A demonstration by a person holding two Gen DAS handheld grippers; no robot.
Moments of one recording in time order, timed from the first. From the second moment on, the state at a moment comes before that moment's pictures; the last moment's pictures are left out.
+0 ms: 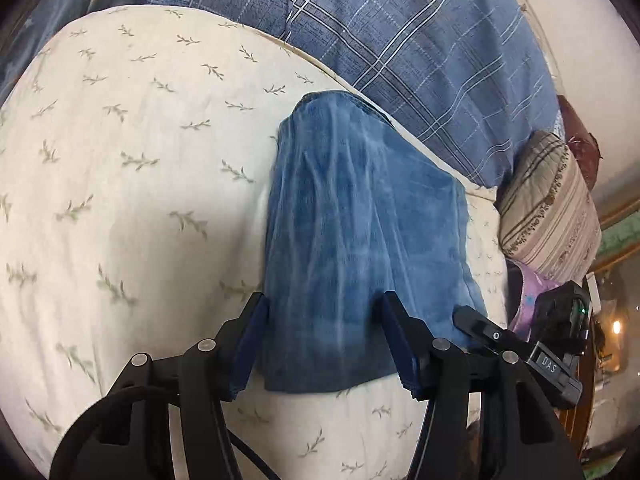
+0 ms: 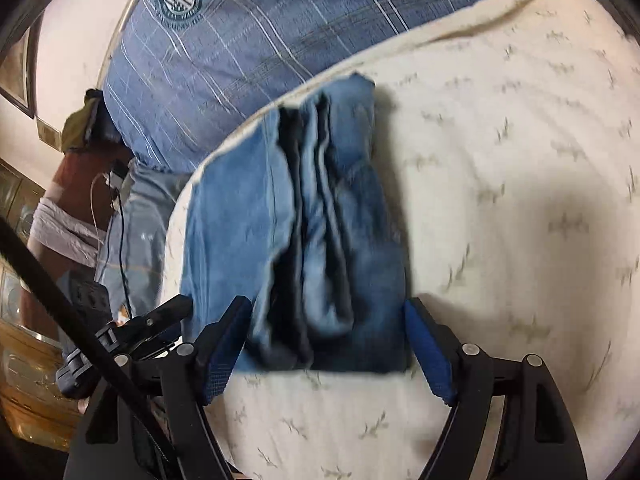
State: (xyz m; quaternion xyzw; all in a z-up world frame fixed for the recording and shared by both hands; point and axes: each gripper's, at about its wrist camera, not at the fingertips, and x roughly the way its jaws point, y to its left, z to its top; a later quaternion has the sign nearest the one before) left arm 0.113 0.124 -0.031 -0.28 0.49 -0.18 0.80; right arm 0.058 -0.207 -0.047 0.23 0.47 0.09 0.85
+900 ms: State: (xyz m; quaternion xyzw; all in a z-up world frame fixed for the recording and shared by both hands) left arm 0.025 0.122 -0.023 -0.17 0.46 -0.12 0.86; right arm 0.010 -0.165 -0.050 0.06 0.45 0.02 0.89
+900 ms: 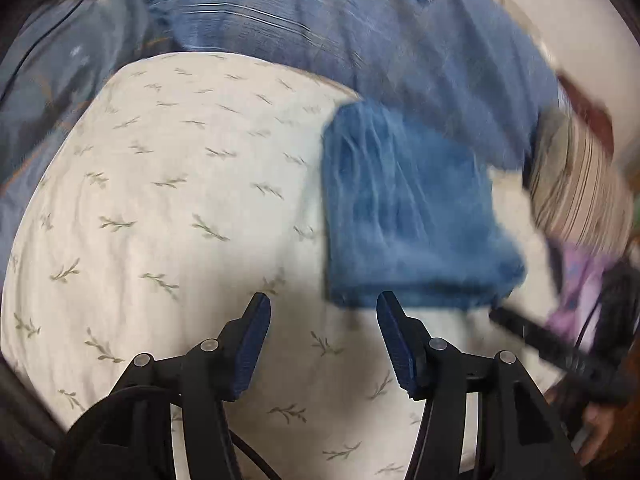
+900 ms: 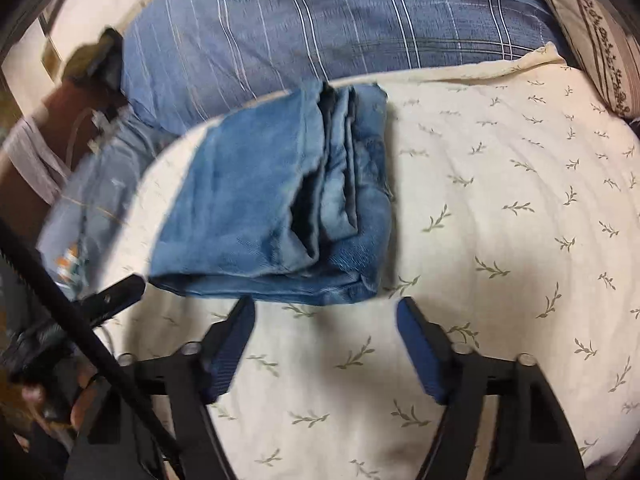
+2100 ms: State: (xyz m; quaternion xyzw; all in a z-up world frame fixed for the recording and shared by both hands) left arm 0.045 0.088 -0.034 -0.12 0.43 -0.07 0.89; right arm 0.014 -0.179 -0.070 0.11 0.44 -0.03 0.89
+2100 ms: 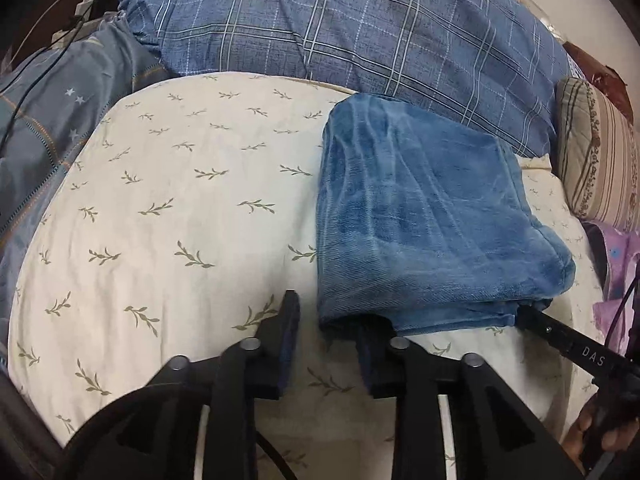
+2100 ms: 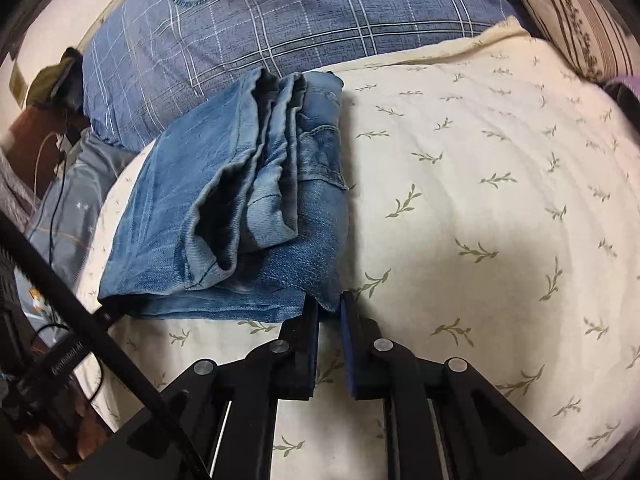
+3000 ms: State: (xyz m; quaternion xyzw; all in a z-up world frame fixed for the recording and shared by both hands) left arm 0.039 0.081 -0.032 -0.11 0.44 -0.07 0.89; right arm 0.010 -0.170 -0.056 0.06 0.43 -0.03 0.90
